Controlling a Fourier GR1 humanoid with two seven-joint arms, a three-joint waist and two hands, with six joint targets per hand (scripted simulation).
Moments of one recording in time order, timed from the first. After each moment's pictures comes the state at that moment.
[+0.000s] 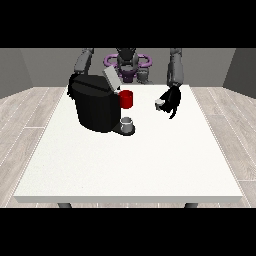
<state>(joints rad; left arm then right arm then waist) -0.55 0.35 -0.05 -0.74 -0.69 -0.02 -0.15 -0.26 -0.06 -0.10 -1.22 -0.05 -0.04 -0.24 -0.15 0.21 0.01</state>
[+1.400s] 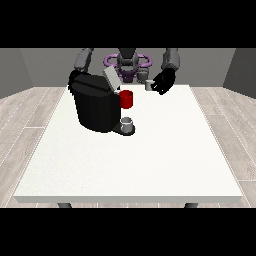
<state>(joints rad) -0.69 0.24 0.01 -0.79 -0.63 -0.18 -0.16 -0.19 -0.08 -0.12 -1.10 -0.06 -0.02 -0.29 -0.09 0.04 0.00</state>
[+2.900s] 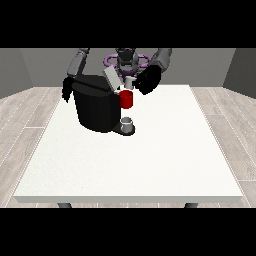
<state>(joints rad) -1.06 0.30 0.19 -0.81 -0.53 -0.24 0.04 -0.33 -0.16 -0.13 -1.02 -0.10 0.16 -0.41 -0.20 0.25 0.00</state>
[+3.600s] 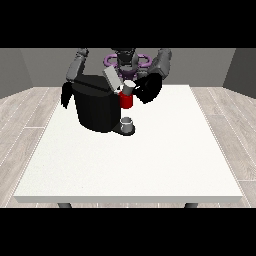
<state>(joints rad) -1.16 0.38 0.22 -0.74 -0.51 -0.24 0.02 -0.44 -0.17 -0.14 -0.99 -0.09 0.13 -0.39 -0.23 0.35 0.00</state>
